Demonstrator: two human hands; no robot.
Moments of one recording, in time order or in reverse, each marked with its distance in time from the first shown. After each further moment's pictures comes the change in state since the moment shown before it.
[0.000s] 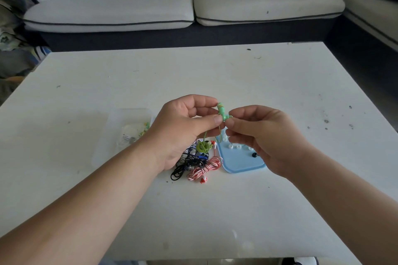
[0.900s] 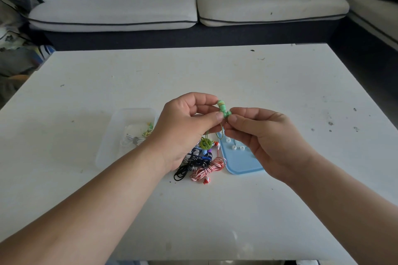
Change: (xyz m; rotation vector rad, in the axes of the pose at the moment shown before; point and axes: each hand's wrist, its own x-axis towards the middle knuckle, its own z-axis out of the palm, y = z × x) left_hand 0.001 -0.003 0.000 0.001 0.085 0.076; right_hand 0.000 0.005 0.007 0.181 -0.042 -0.003
